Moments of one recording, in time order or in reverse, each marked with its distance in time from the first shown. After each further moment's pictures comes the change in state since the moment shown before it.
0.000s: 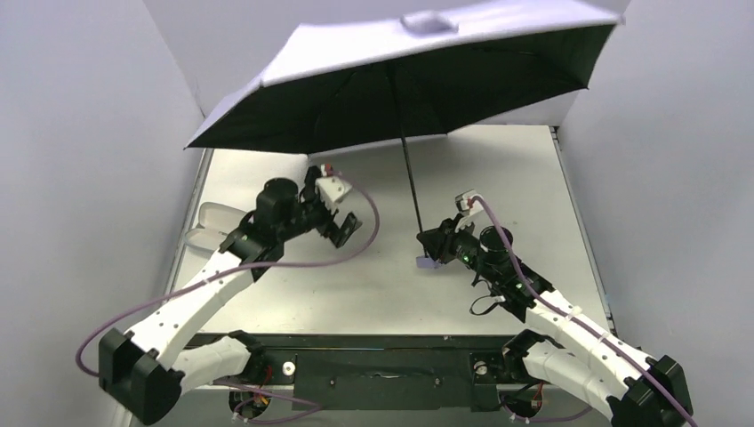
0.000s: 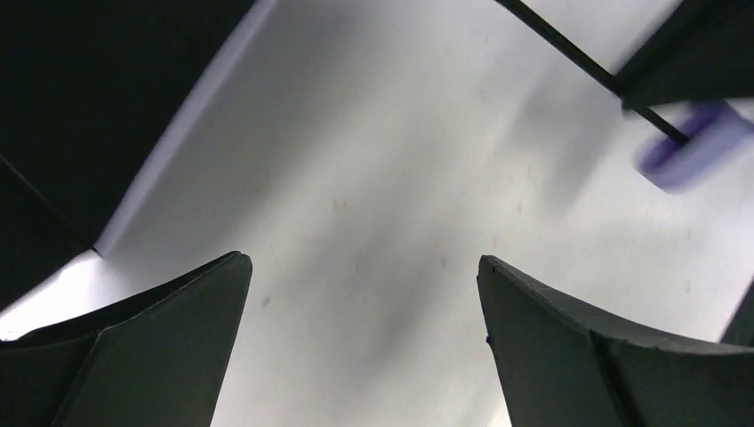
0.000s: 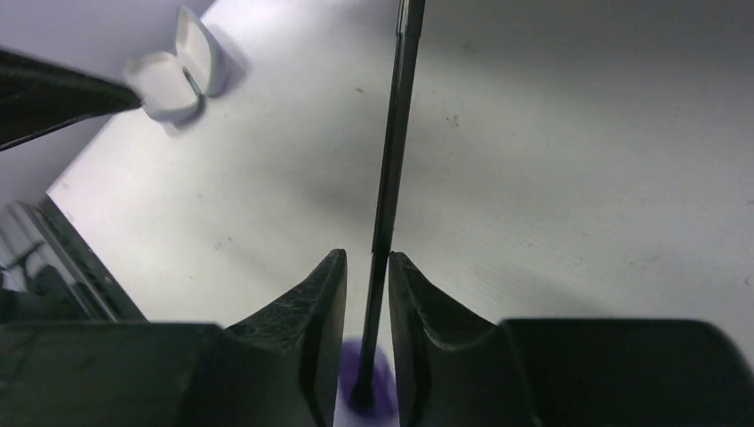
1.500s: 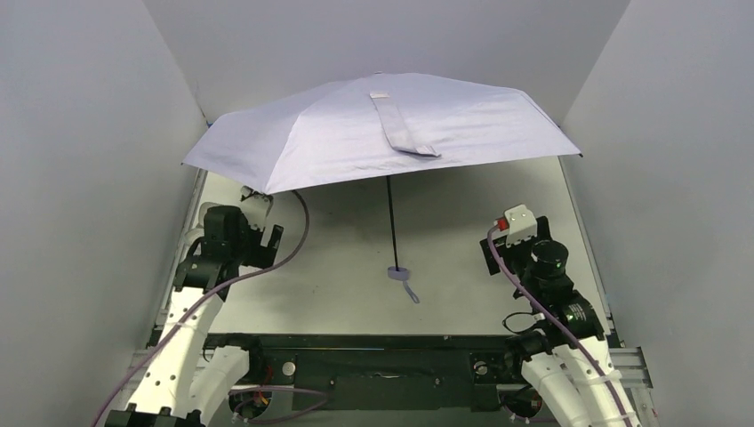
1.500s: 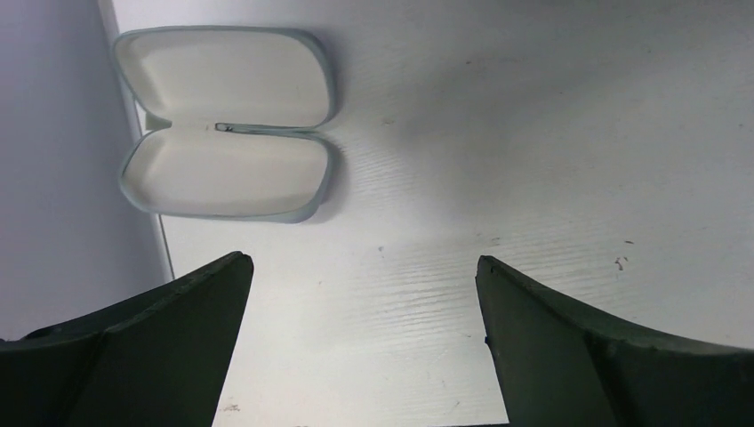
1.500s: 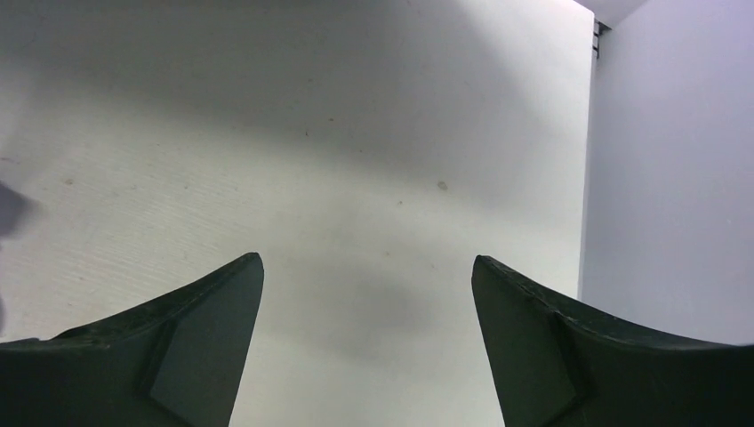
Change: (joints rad) left arm 0.451 -0.301 -0.176 -0.575 -0.350 0.040; right arm -0.326 -0.361 0.075 -0.608 0.220 -0.664
